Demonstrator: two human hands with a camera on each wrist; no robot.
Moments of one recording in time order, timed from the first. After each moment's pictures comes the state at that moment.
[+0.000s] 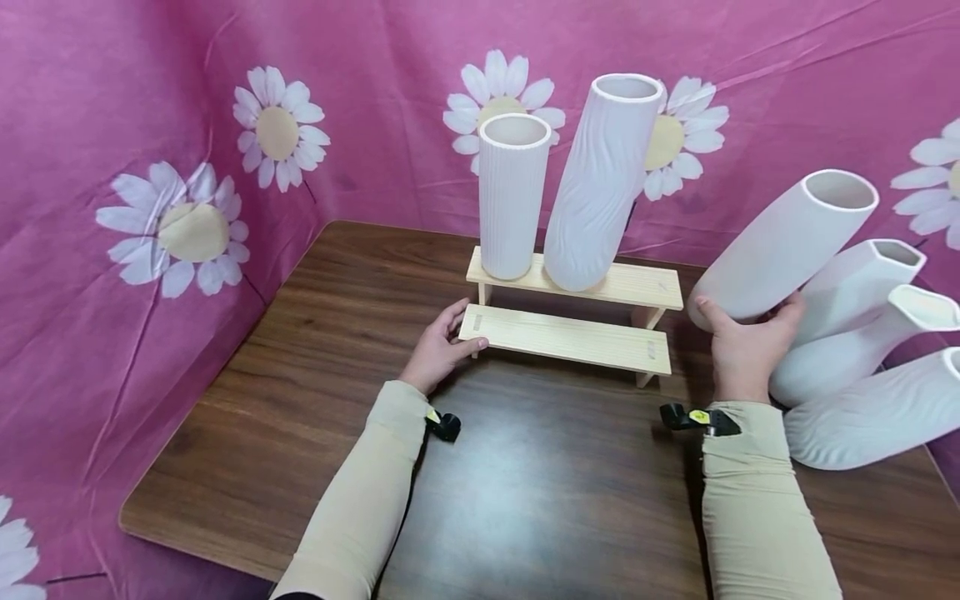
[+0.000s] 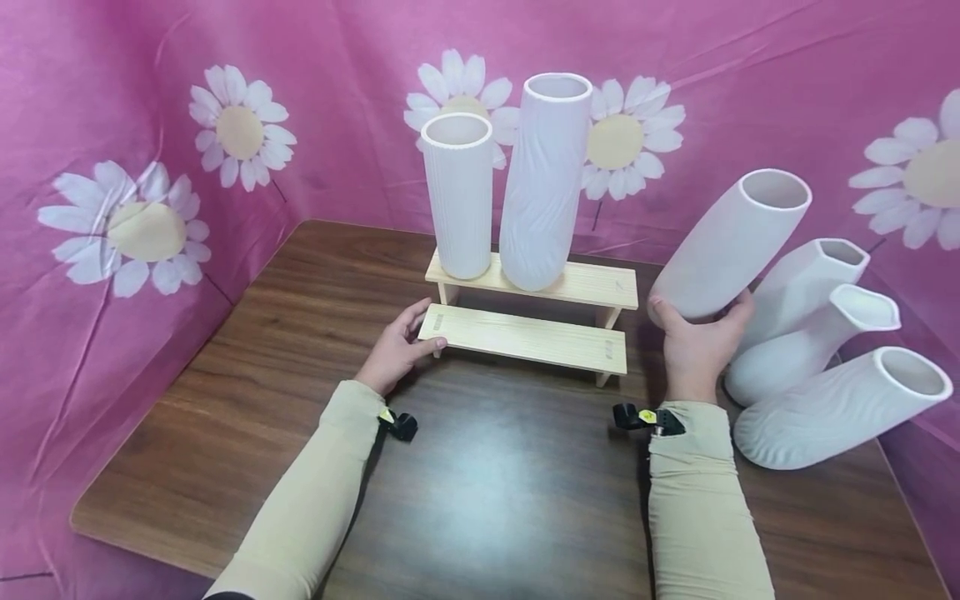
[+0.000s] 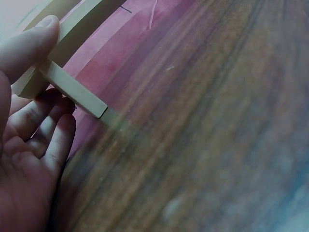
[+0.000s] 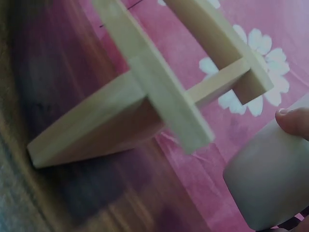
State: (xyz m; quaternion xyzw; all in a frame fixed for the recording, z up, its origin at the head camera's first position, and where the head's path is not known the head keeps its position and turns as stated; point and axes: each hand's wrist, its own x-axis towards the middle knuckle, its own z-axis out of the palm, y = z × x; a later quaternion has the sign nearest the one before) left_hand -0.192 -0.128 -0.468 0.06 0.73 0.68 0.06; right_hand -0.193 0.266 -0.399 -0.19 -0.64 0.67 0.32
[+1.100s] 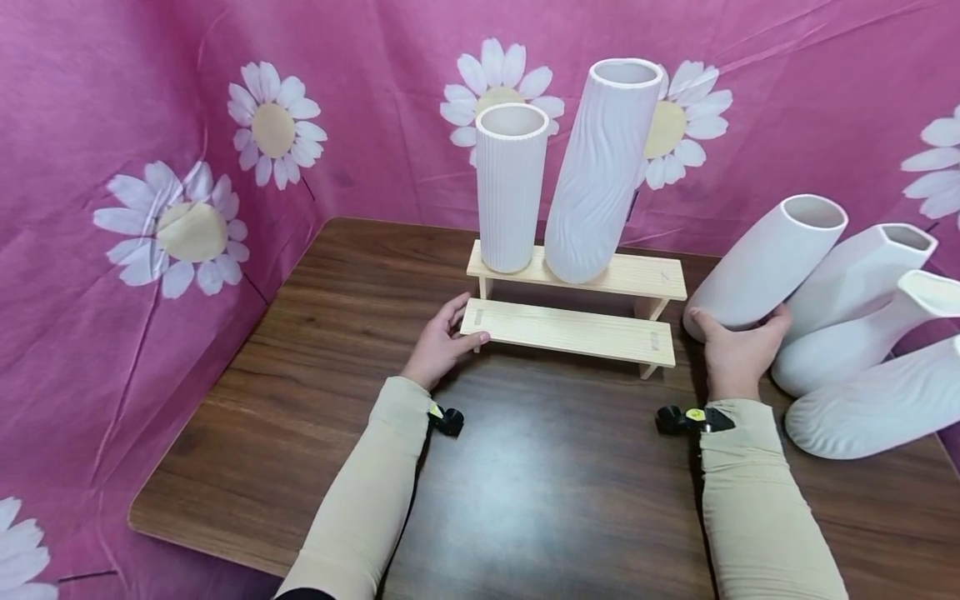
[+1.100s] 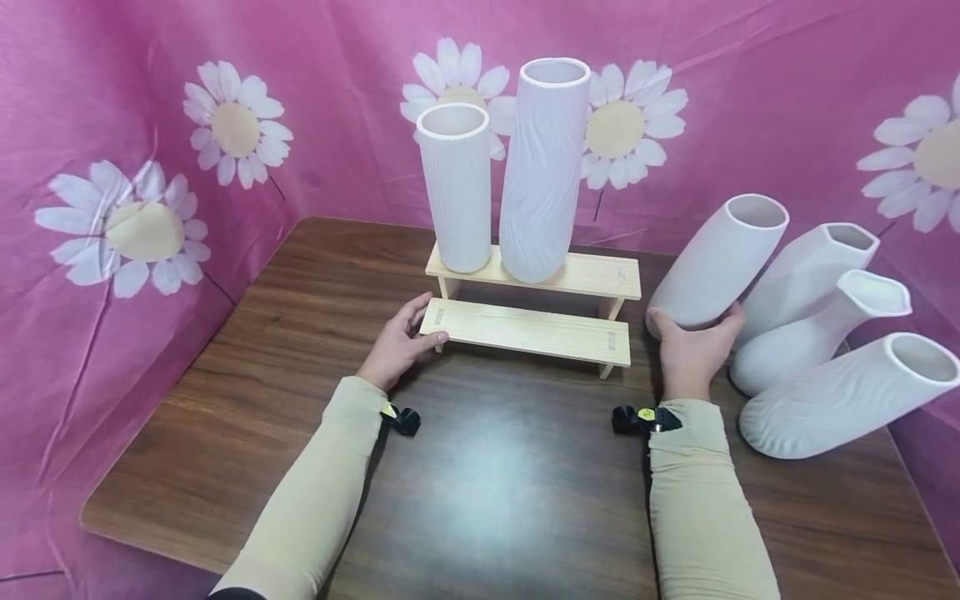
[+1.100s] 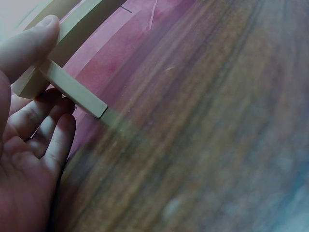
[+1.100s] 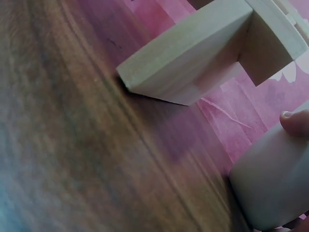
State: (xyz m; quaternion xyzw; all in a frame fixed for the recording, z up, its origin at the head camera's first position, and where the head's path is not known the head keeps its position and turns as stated) left_hand -0.193 -0.128 -0.469 0.06 0.72 0.69 0.06; right_hand -0.196 0.281 -0.447 -0.29 -0.73 0.58 0.24
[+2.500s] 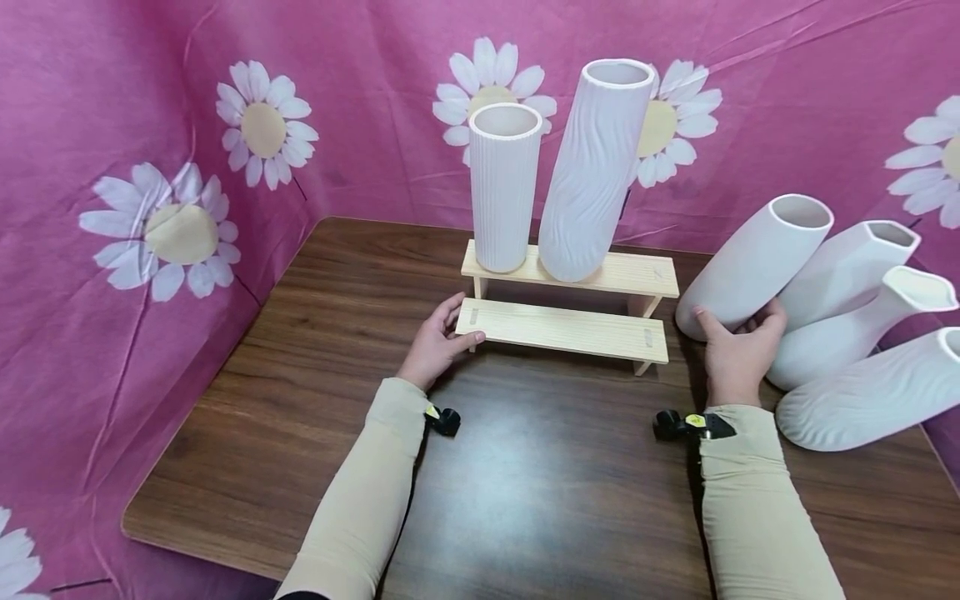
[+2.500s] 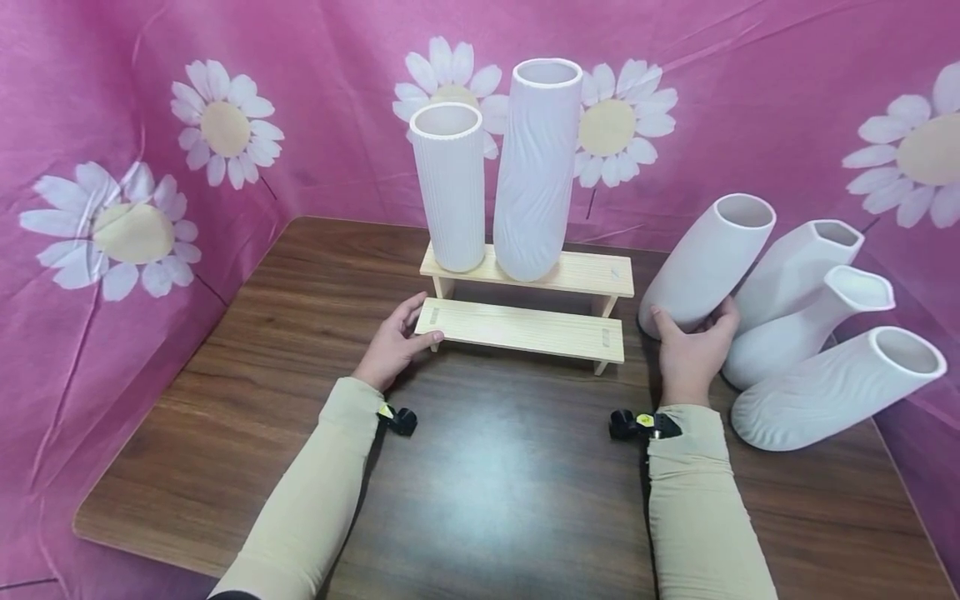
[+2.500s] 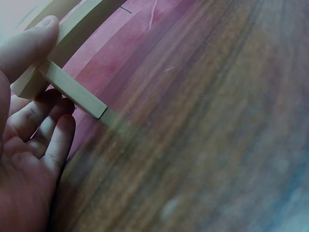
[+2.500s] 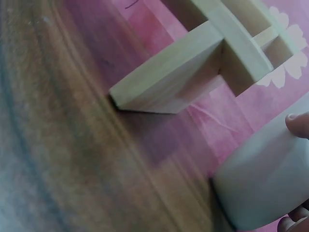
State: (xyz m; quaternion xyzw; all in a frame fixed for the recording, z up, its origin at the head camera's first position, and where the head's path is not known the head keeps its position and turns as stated) left_hand -0.193 -0.126 -0.468 0.06 0.72 0.69 0.06; right_hand -0.185 0.281 -0.434 -0.24 -0.63 0.69 0.26
